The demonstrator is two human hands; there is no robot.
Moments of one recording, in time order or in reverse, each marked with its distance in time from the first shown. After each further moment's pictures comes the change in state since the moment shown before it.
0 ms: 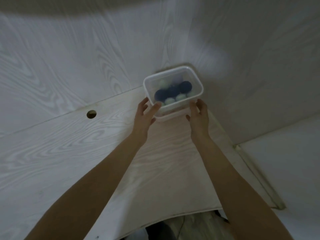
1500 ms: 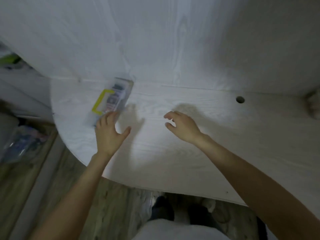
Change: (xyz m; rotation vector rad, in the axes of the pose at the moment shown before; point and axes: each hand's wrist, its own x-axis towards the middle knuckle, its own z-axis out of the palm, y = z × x) left_hand -0.298 -0.013 -0.537 1.169 0.862 0.176; right_hand -0.340 0.085 0.350 -1.158 -1.184 -0.711
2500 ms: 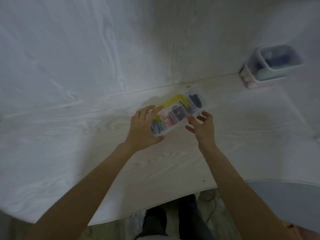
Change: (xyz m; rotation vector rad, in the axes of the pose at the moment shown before) left_hand 0.040 0.179 0.107 -0.200 -0.377 0.746; right_hand -0.083 0.095 -0.034 1.069 0.924 0.783
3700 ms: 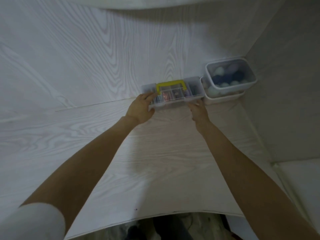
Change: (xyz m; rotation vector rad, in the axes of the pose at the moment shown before) left_hand 0.206 0.123 0.098 0.017 -0.085 -0.077; right_hand 0.228 -0.051 -0.153 -0.080 -0.161 0.074
